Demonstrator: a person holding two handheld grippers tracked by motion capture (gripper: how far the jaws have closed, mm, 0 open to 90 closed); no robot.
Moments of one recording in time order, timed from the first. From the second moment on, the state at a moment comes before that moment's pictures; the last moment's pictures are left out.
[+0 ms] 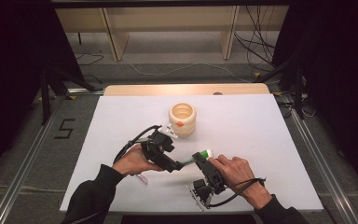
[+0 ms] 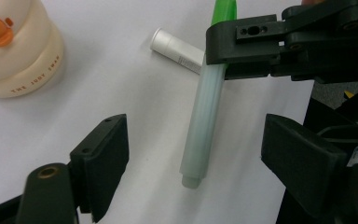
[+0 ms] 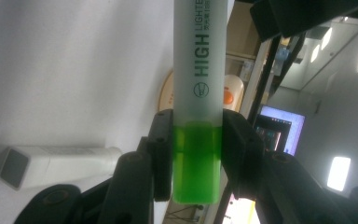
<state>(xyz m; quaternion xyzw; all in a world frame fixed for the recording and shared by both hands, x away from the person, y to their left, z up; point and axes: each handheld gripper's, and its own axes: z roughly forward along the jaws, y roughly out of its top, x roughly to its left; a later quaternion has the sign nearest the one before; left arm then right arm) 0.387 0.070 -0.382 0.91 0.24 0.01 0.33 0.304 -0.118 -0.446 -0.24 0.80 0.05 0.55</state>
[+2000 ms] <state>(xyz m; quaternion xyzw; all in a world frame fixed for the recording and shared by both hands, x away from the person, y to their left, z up) 0.400 0.032 -0.404 0.95 0.18 -0.05 0.24 0.297 -0.110 -0.459 -0.30 0.77 0.04 0.56</state>
